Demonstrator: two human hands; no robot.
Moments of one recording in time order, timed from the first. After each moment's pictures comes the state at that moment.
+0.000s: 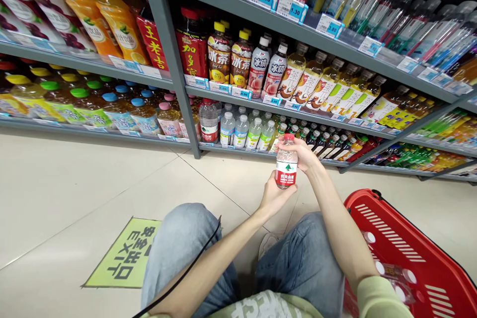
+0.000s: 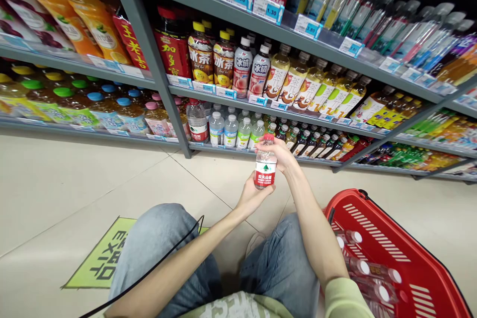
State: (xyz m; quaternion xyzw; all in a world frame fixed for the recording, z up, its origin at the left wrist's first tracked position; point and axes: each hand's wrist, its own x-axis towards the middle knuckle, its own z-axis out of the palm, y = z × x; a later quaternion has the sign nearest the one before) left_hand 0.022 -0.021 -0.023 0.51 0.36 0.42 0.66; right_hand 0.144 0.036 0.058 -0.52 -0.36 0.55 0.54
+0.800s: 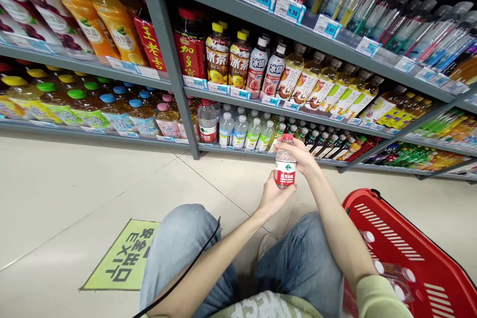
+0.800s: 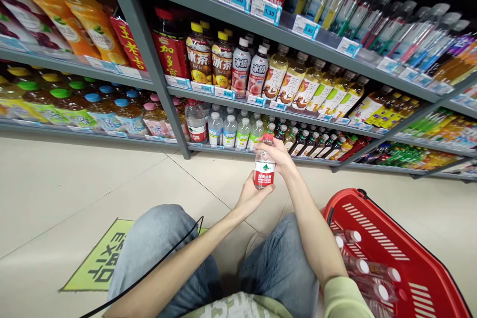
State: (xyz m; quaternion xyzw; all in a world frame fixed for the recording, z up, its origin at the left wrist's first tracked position) left_hand 0.021 -0.020 -0.025 0.54 0.39 0.40 0.64; right_hand 0.141 0.039 0.049 -0.56 -0.38 0.49 0.55
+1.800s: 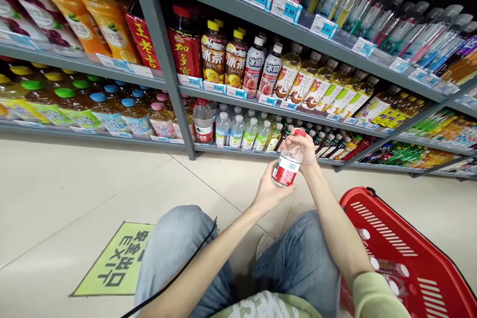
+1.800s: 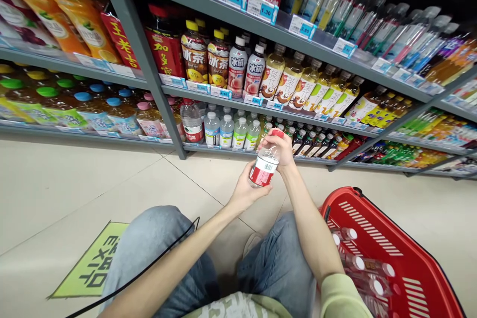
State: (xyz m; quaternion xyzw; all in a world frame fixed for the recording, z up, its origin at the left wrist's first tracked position) left_hand 0.016 -0.011 -0.017 0.54 0.25 0.48 0.65; right_hand 0.142 0.031 0.066 -0.39 -0.37 0.49 0.68
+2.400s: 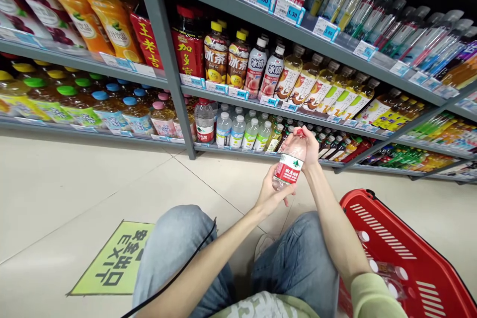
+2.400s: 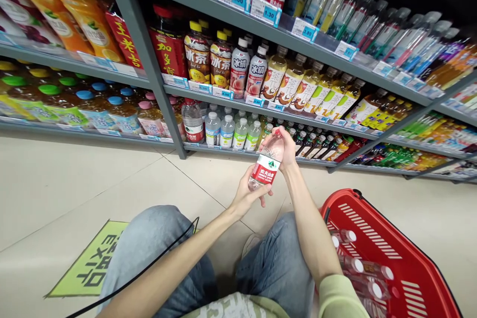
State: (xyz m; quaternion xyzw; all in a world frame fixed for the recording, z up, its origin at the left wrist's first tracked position) left_hand 0.010 -0.021 -0.009 0.42 0.18 0.41 0.79; right_hand 0.149 0.035 0.070 -0.39 -0.39 0.53 0.65
